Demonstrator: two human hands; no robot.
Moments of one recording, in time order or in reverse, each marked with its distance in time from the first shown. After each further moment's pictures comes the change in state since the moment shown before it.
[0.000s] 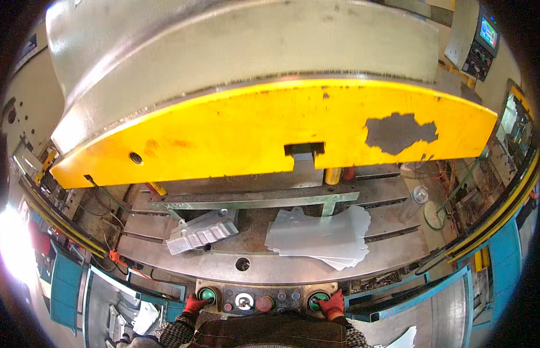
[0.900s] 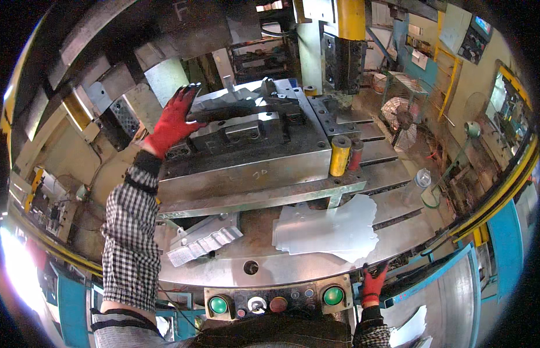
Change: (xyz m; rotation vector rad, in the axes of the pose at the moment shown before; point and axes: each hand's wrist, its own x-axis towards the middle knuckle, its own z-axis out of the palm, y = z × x) left_hand 0.040 0.547 -0.202 0.512 0.781 1.649; right_hand -0.009 -0.066 -0.094 0.924 0.532 -0.081
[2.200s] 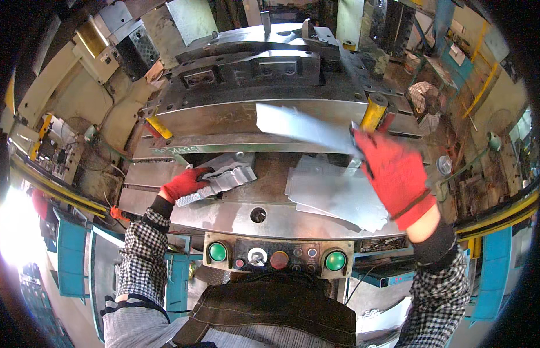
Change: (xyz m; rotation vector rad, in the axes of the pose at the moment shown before) left_hand -0.280 0.057 -0.001 -0.611 -0.894 -0.551; right_hand -0.014 -0.330 0.075 -1.053 -0.587 -1.459
